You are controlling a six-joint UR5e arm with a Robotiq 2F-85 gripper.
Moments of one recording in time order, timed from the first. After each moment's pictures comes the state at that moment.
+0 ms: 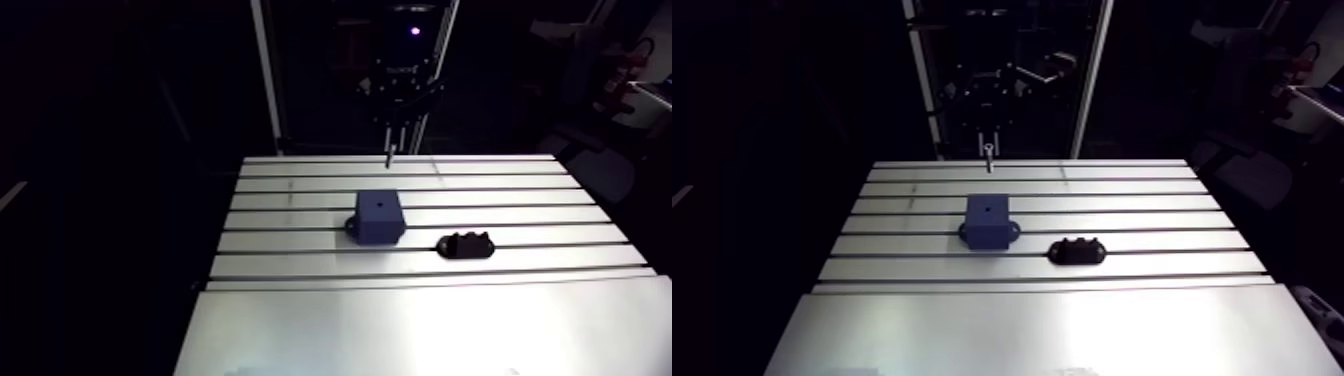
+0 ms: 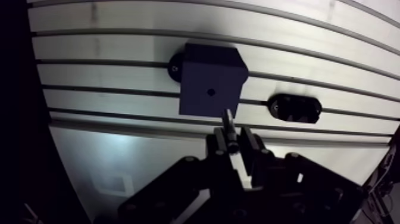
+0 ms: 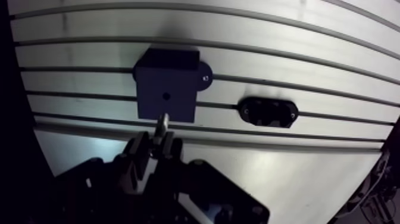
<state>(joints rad) -0.05 -1.25 1.55 -1.63 -1.60 -1.72</state>
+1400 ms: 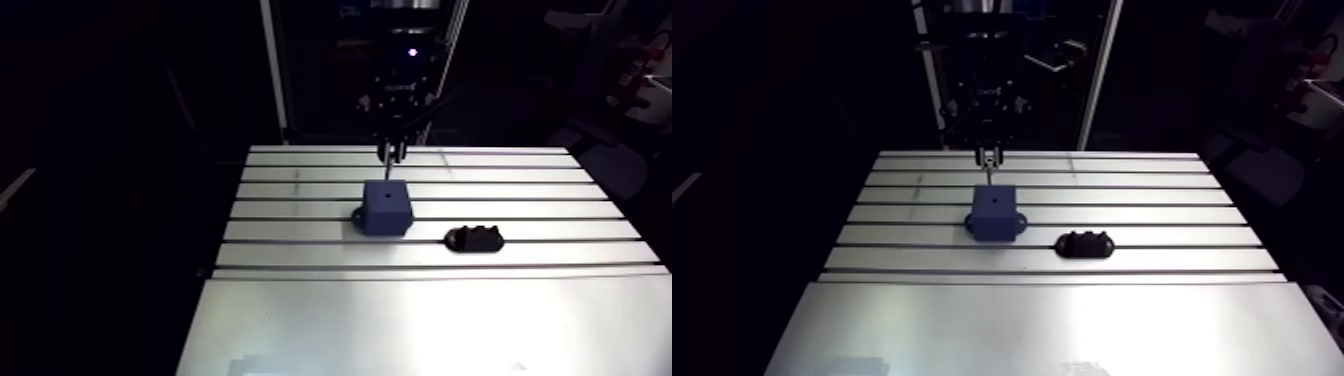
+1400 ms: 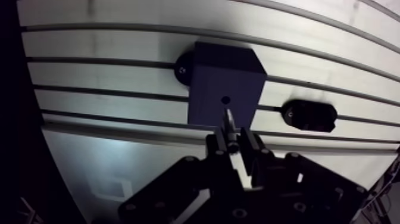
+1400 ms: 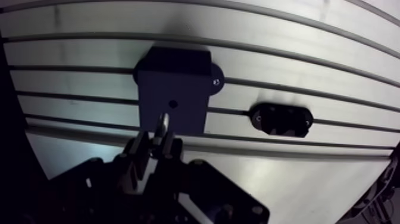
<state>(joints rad) -0.03 -1.22 1.61 -1.69 -1.60 -1.72</state>
